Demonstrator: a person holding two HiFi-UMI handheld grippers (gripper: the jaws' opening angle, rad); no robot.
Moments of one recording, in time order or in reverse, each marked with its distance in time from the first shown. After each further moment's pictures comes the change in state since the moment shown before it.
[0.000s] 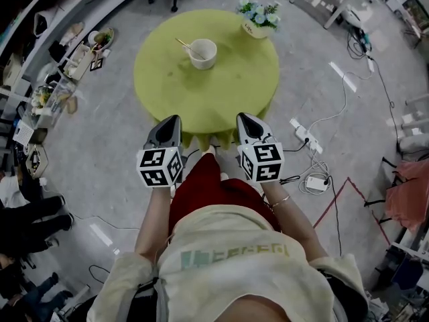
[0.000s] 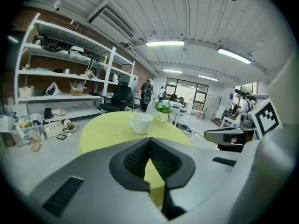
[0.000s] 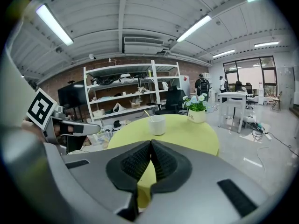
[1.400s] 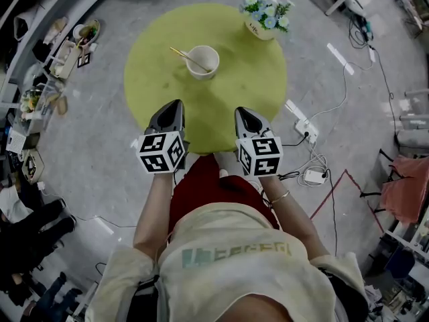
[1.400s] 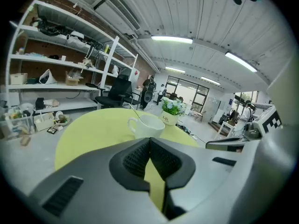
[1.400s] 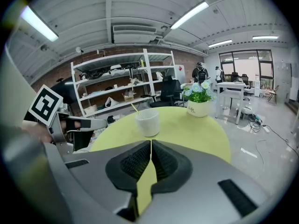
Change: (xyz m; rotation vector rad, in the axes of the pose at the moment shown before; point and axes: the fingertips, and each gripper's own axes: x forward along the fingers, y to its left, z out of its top) left arm 0.140 0.057 0.038 -0.082 0.046 -0.053; right arm 0.121 -0.041 0.019 0.064 0.115 -0.047
